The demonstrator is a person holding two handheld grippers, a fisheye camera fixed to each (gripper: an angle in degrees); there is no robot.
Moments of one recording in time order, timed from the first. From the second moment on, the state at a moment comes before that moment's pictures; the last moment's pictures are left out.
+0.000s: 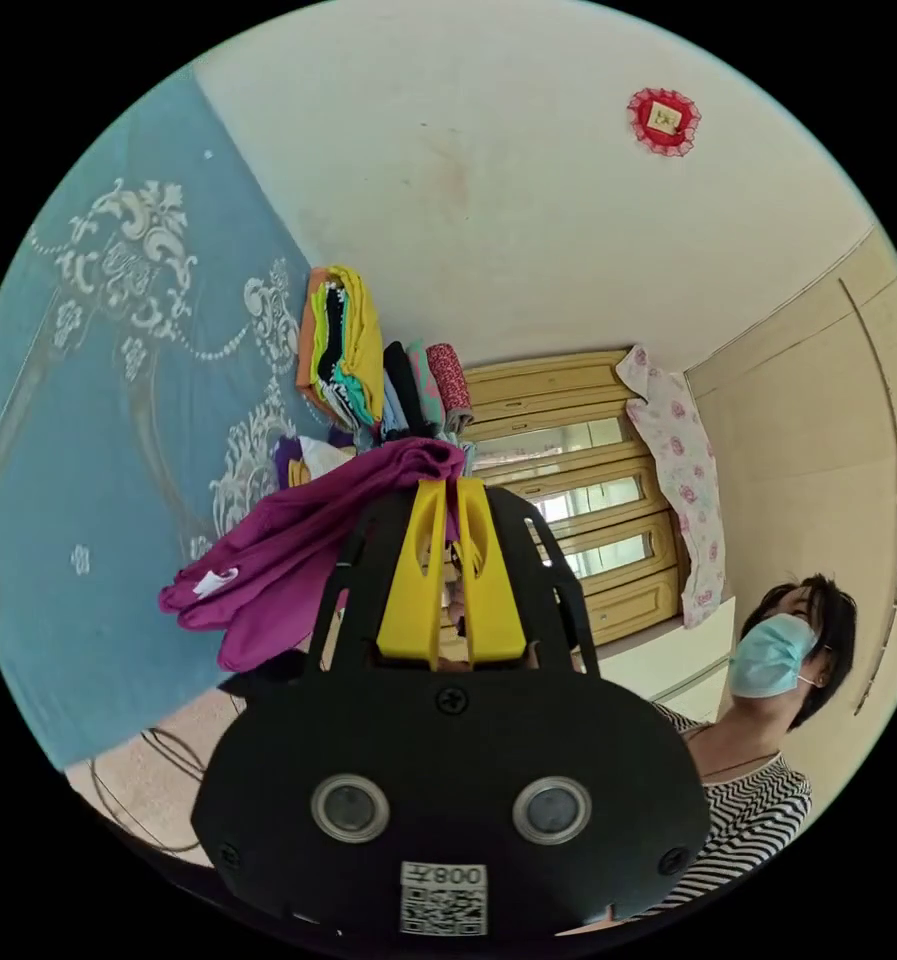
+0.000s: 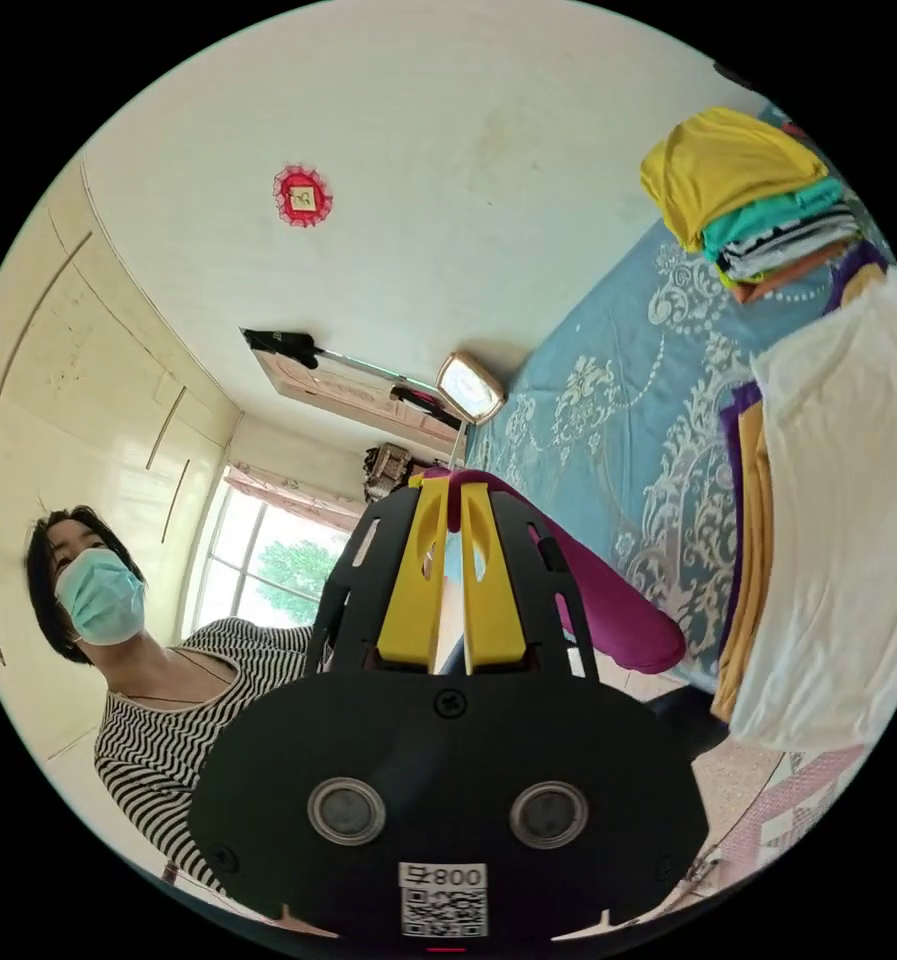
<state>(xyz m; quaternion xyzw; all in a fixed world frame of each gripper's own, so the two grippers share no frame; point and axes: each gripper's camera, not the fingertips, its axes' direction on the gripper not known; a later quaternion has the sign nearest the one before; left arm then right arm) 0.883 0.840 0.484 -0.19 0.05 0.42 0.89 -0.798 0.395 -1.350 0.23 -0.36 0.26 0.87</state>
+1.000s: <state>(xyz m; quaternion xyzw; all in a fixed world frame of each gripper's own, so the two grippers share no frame) 0.917 0.714 1.055 -0.23 -0.07 0.50 0.83 -0.229 0.292 -1.439 0.14 -0.05 0.37 0.92</state>
